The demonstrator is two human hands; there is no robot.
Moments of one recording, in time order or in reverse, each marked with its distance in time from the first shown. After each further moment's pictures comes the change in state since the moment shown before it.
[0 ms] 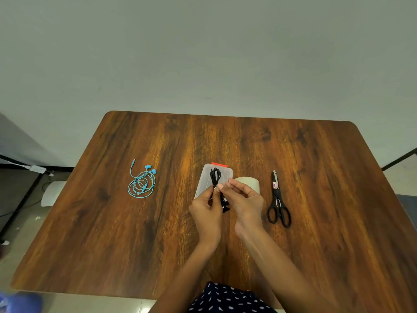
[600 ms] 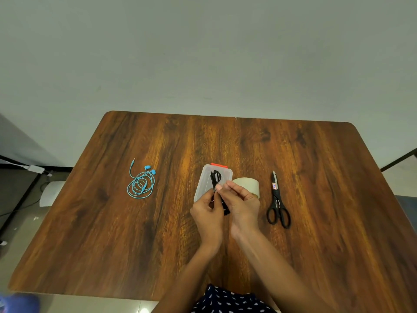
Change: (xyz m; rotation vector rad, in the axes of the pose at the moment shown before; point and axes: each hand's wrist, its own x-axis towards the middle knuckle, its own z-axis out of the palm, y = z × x) left_hand -0.004 0.001 0.004 -0.017 0.036 -0.023; right_hand -0.006 0.003 0.005 0.087 -0.007 0.061
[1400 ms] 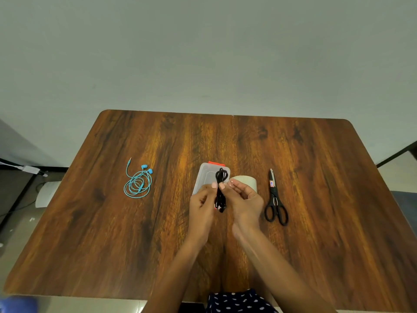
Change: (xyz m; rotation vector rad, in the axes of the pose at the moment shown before) left_hand 0.015 0.004 -0.014 -0.327 -0.337 -0.177; right_hand 0.006 0.000 -0.006 -0.123 0.063 -0.147
